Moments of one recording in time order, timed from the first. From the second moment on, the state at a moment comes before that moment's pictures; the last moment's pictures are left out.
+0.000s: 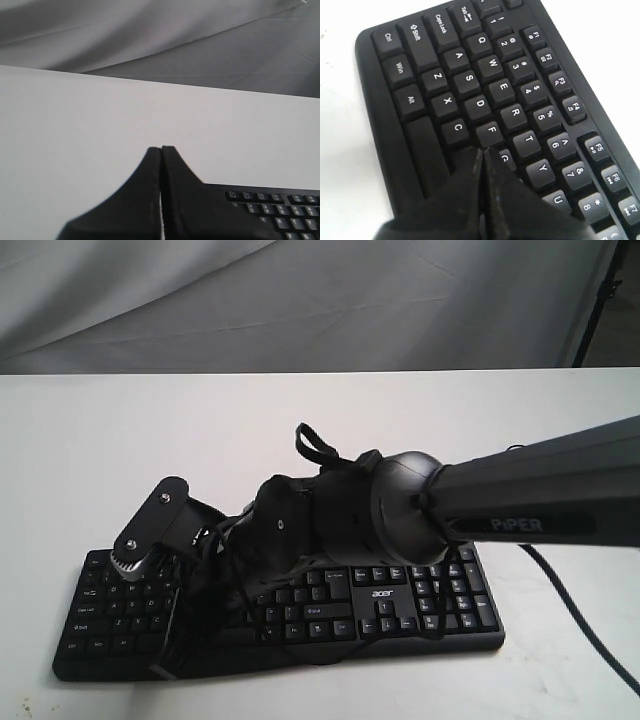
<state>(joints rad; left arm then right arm) 0.01 0.00 0.00 0.02 0.28 -0.12 0.94 2.06 -1.26 0.60 0.27 -0.83</state>
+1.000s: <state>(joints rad) 0.01 0.00 0.00 0.02 0.28 -0.12 0.93 2.00 -1.26 0.56 0.25 -0.82</state>
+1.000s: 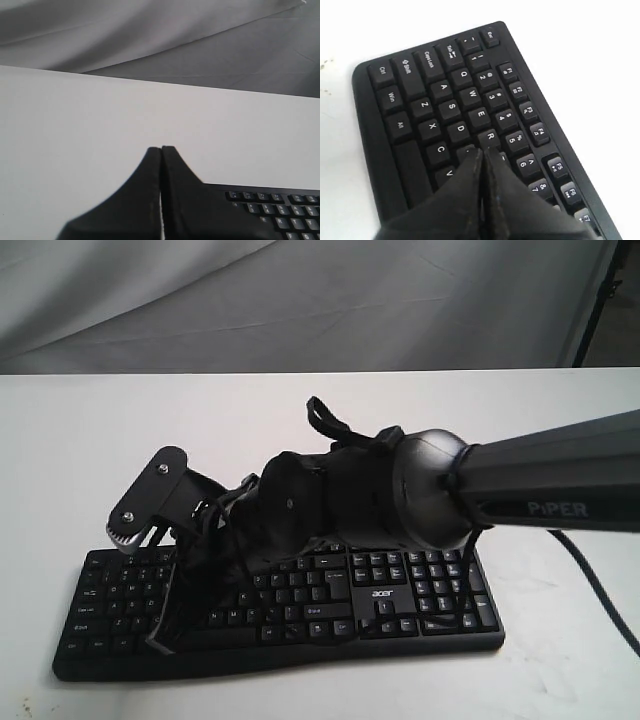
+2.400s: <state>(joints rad) 0.01 0.00 0.00 0.02 0.28 -0.12 0.87 2.13 -1.35 0.54 0.30 -0.78</state>
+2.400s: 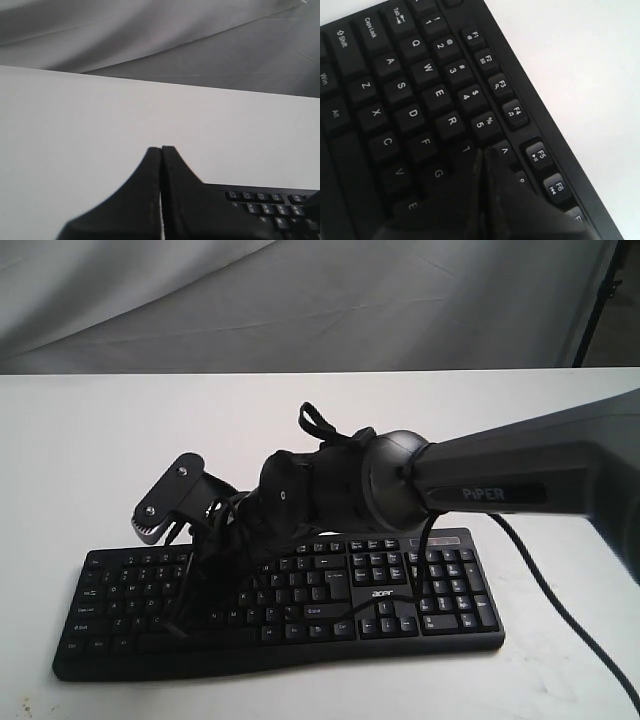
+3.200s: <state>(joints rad) 0.01 0.00 0.00 0.02 0.28 -0.12 0.87 2.15 -1.35 0.52 0.30 -0.78</state>
